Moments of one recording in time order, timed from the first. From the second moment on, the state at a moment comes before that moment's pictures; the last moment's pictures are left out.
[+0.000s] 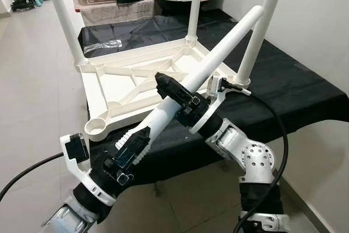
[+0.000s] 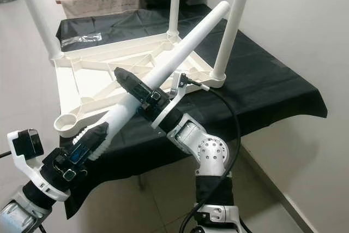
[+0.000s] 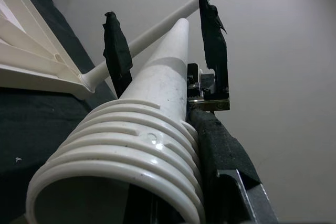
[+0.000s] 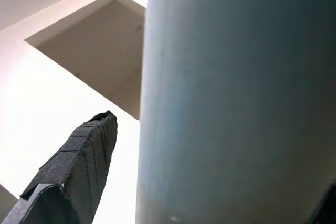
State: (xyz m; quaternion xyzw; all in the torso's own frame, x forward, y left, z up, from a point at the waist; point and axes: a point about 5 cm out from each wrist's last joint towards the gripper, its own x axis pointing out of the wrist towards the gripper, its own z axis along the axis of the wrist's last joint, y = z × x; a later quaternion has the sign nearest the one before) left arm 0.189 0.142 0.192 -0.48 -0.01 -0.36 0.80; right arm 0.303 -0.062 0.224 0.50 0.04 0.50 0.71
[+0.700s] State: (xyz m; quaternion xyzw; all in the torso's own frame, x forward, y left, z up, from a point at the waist) left arm 0.189 0.139 0.194 -0.49 -0.01 -0.36 0.79; right arm 0.300 -0.061 0.225 0.51 0.03 0.50 0.70
